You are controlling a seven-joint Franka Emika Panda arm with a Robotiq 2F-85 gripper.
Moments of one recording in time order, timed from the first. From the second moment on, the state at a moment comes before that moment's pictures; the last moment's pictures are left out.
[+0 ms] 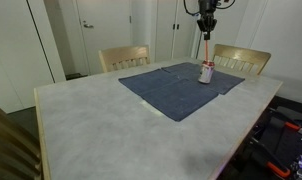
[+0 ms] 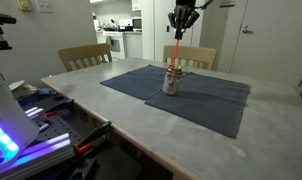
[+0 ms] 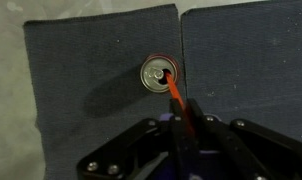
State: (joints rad) arm -0.18 0.33 -0.11 -1.73 -0.02 1.83 -0.20
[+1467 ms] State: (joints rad) arm -0.15 0.22 -0.11 -1.73 -0.09 1.68 -0.13
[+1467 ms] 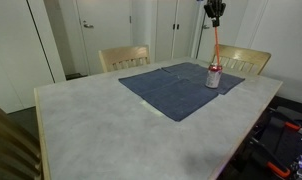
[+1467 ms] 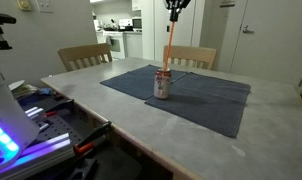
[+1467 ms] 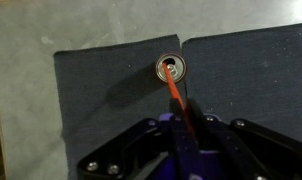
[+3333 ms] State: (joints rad) arm -0.07 0.08 -0.07 -1.75 0.04 1.64 -0.17
